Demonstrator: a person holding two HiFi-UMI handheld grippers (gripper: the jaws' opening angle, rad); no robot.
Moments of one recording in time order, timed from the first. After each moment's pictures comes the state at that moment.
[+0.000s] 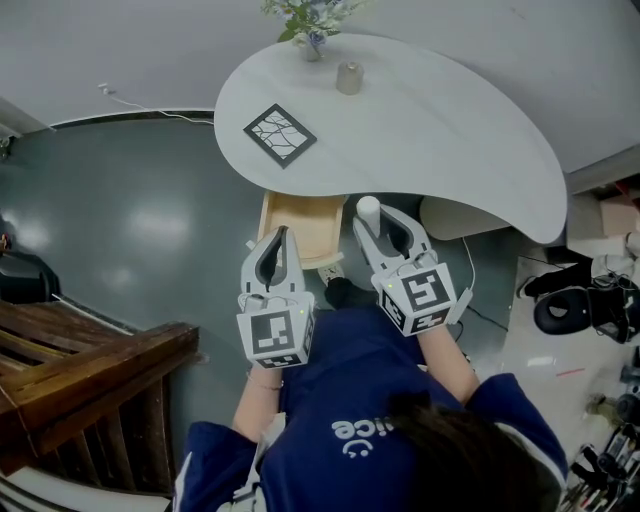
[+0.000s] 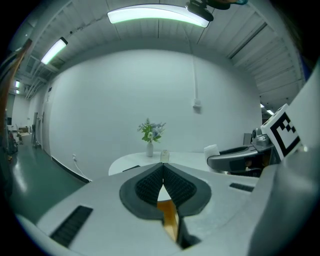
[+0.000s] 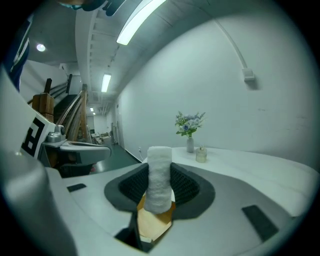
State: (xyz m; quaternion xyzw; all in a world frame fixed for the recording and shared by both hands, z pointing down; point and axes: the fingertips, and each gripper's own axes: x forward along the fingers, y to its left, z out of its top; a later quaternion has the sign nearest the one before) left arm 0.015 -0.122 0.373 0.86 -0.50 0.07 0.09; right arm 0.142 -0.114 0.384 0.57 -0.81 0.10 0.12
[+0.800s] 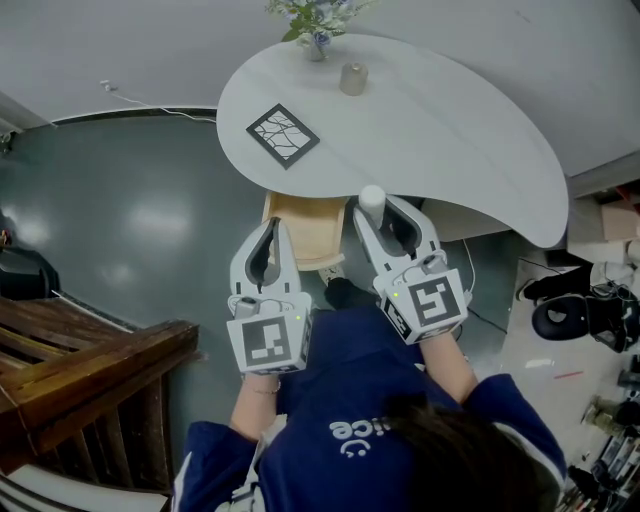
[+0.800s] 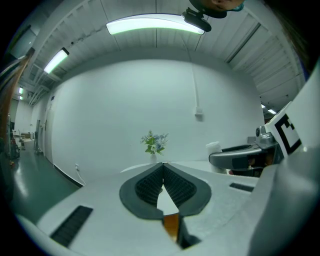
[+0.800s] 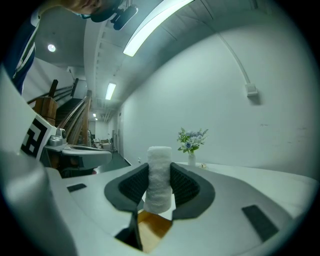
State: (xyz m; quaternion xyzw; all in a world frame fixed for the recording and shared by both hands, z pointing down) left arm 0.007 -0.133 0.330 0.85 -0.52 0.04 0.07; right arm 0.132 -0.126 0.328 0.57 -0.82 0.05 0.08
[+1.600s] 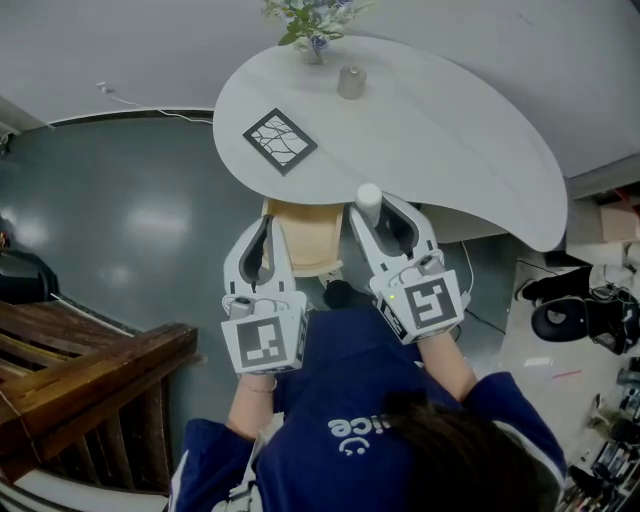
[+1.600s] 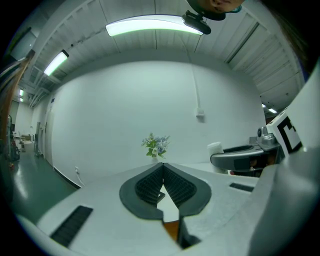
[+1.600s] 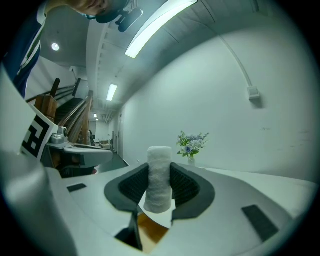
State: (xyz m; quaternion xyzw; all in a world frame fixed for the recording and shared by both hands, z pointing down) left arm 0.006 -0.154 0.320 0.84 -0.53 0.04 0.05; right arm 0.135 -0.143 0.321 0.57 -0.82 0.03 0.07
